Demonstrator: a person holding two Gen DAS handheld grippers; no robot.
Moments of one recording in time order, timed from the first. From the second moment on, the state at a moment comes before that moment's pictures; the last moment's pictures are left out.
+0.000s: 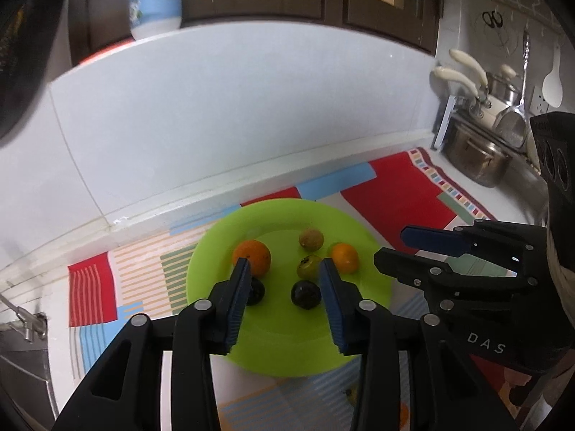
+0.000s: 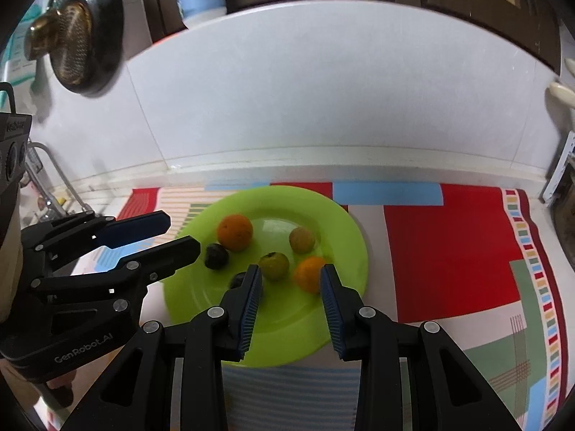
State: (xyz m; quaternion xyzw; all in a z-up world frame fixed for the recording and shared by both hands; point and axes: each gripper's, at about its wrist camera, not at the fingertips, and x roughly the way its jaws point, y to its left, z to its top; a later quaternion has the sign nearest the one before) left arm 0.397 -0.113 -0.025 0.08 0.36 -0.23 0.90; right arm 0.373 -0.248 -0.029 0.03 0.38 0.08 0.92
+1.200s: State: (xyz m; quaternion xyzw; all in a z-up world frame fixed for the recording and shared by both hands) left arm 0.244 -0.043 0.025 0.06 0.28 -0.16 0.94; right arm 0.217 -0.230 0.017 0.06 0.30 -0.01 0.95
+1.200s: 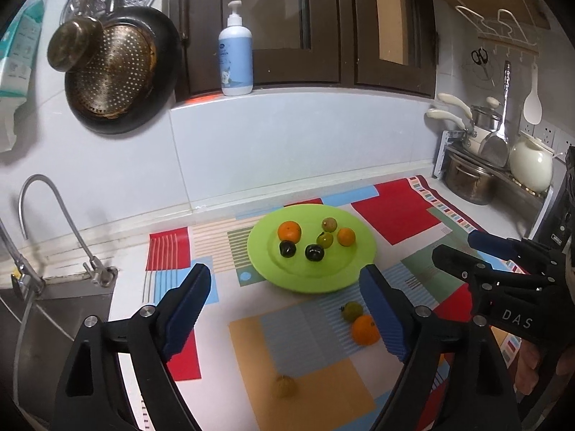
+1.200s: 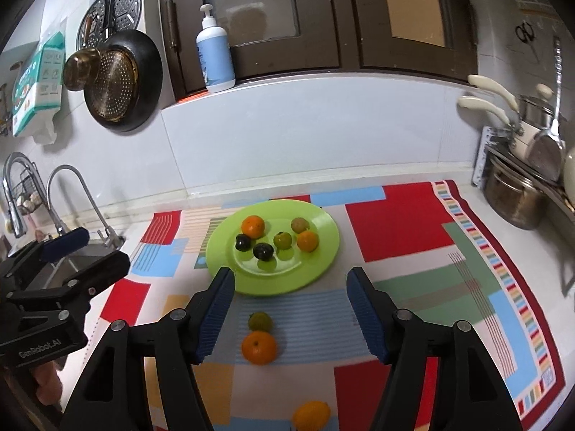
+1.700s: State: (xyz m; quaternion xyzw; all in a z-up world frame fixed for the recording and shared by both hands) left arm 0.216 -0.014 0.010 0.06 0.28 -0.14 0.95; right arm 0.174 -0.210 0.003 0.07 0.30 -0.08 0.95
